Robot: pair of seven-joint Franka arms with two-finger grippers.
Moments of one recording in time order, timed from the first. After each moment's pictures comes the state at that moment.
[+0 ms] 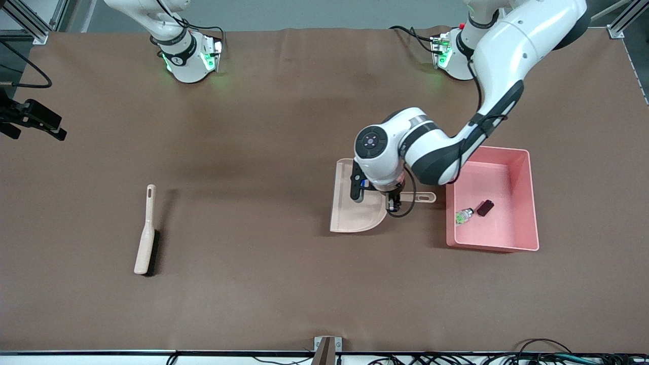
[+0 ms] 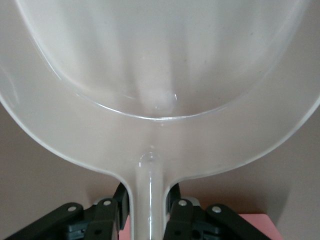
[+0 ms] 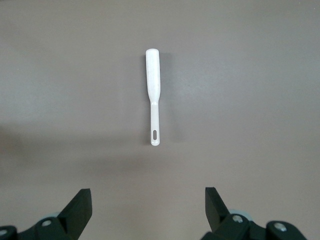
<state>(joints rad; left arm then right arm) -0.04 0.79 -0.81 -1.53 0.84 1.78 0.64 -0.04 -0.05 -0.02 -1.60 0.00 1.60 -0.01</state>
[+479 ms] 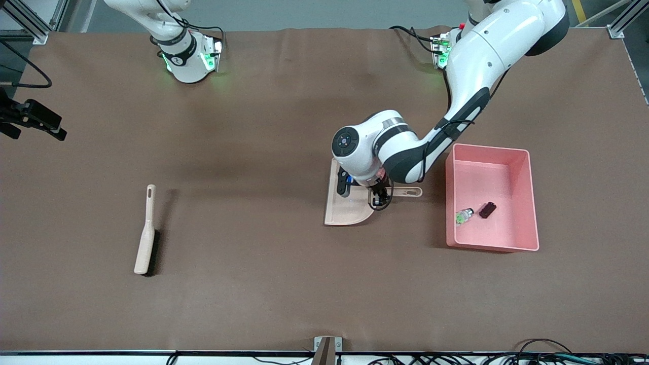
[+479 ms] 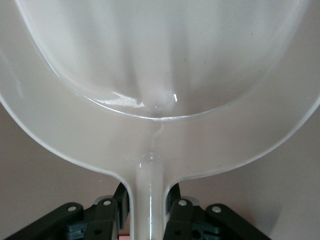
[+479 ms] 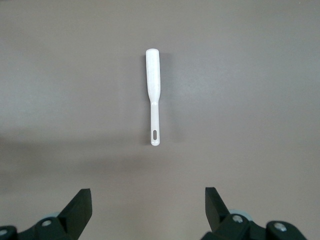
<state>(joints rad) -0.16 0.83 -0.73 -1.52 0.84 1.78 0.57 -0.04 -0.05 -0.02 -1.60 0.00 1.60 -0.01</state>
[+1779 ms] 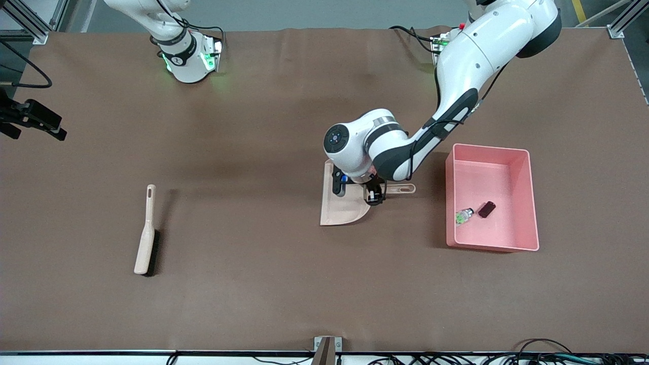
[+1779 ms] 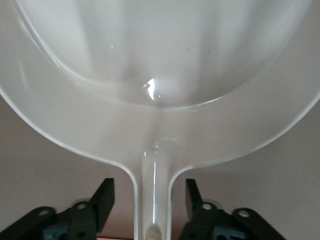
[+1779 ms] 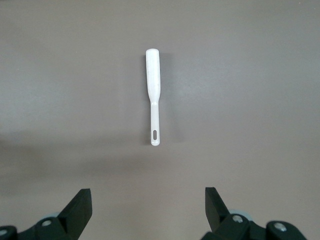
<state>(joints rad) -0.20 0.84 -0.70 -1.52 0.86 1.78 0.45 -0.04 -0.05 -0.02 -1.60 0.00 1.60 -0.01</state>
